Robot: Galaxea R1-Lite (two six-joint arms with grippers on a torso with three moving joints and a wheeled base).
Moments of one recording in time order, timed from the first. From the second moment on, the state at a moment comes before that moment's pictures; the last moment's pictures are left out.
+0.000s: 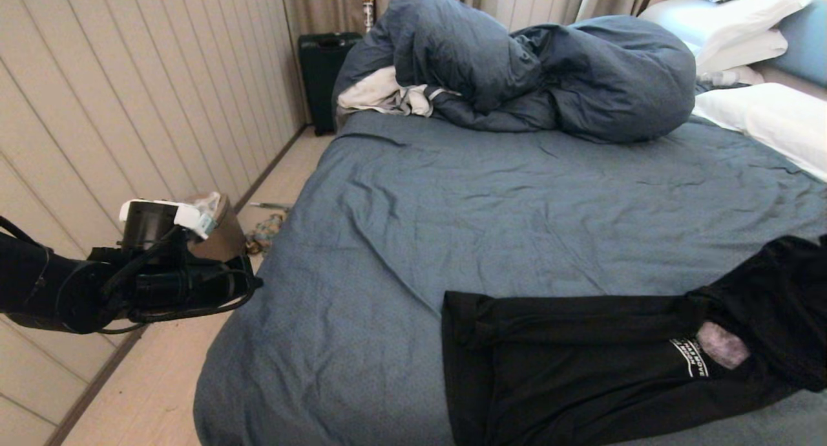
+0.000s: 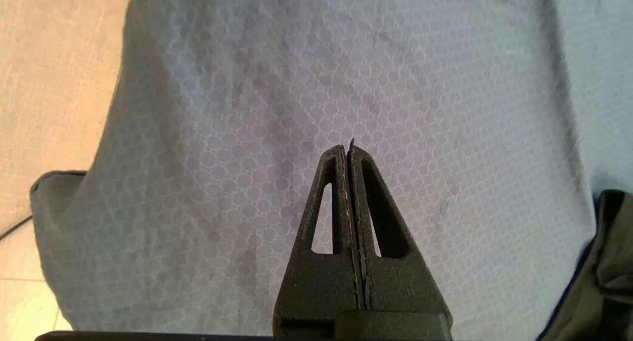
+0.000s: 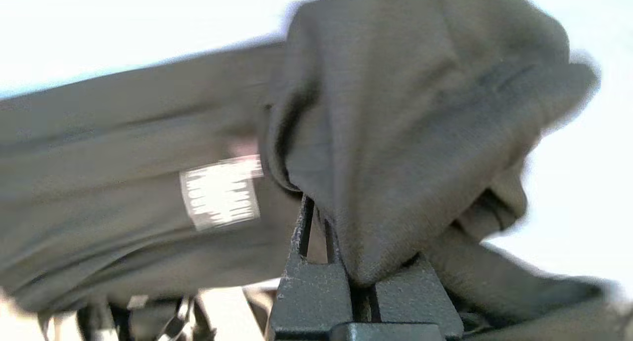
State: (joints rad) left arm -0.14 1.83 -0.85 -0.33 -0.22 -0.45; right arm -0.64 1.76 -1.52 0.75 0.40 -0.36
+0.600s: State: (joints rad) left arm -0.13 1.80 -0.84 -0.33 -0.22 -0.45; right arm 0.22 1.57 -1.59 1.01 0.13 -0.16
